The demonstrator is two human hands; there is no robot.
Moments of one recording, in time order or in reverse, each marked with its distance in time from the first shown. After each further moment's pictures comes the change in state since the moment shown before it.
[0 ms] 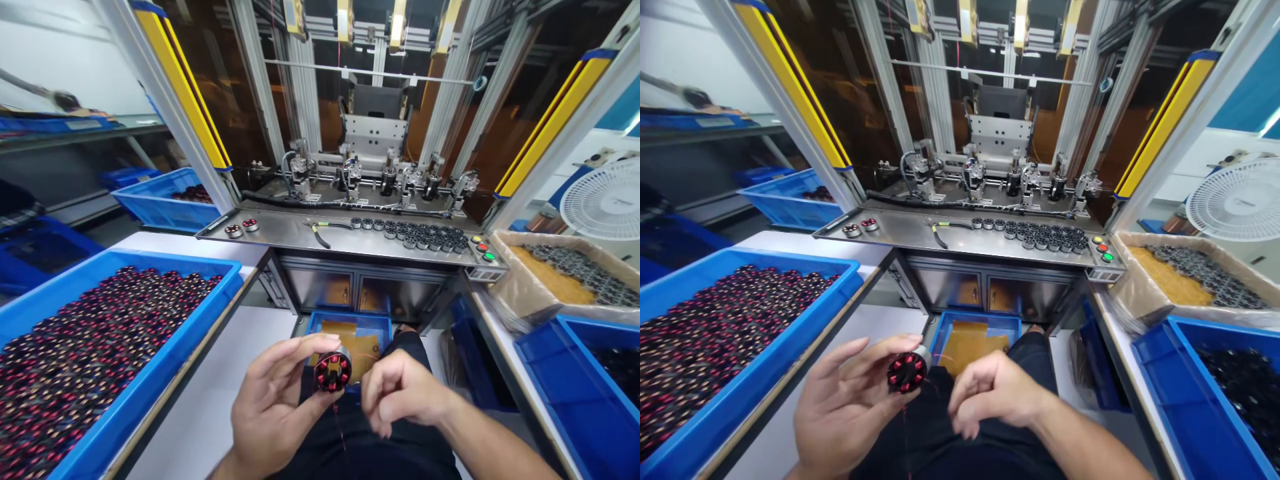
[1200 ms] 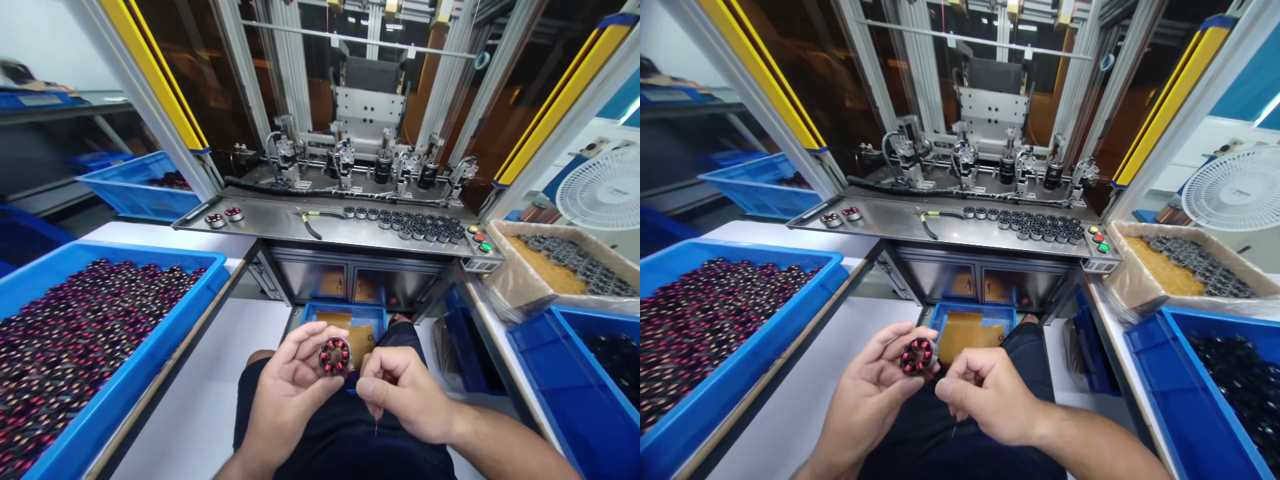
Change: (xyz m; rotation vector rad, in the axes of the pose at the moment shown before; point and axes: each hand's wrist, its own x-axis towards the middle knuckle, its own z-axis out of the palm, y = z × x) left_hand -0.008 -0.018 0.009 -0.267 0.033 -0.591; right_hand -0.005 -0.014 0.031 -0.411 0.377 -0.012
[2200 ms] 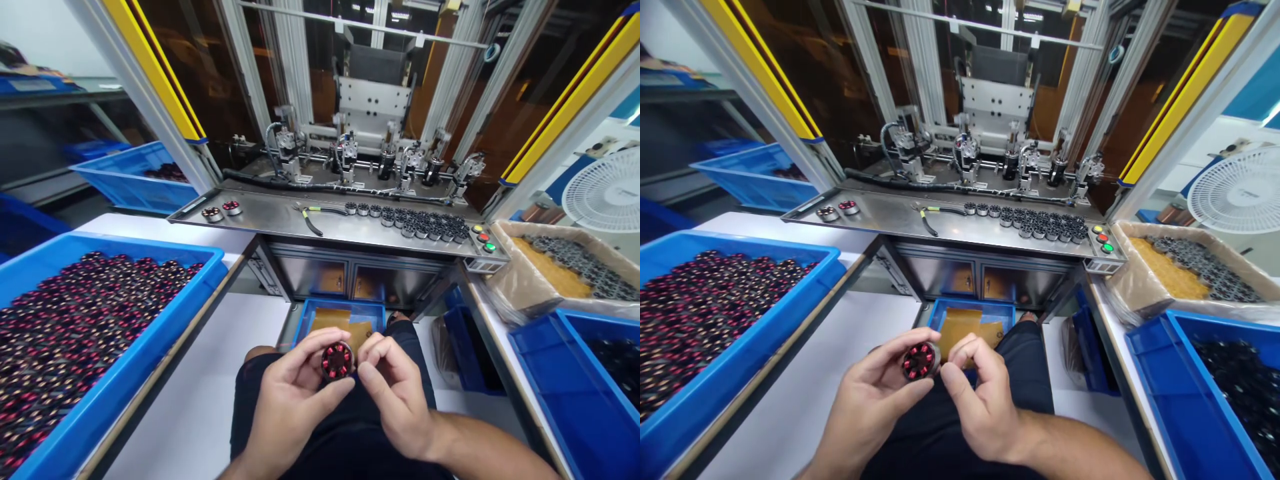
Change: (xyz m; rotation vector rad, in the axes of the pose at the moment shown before) left_hand 0.000 0.002 0.006 0.297 0.096 0.110; right_hand 0.007 0.025 0.014 -0.133 0.251 -0.477
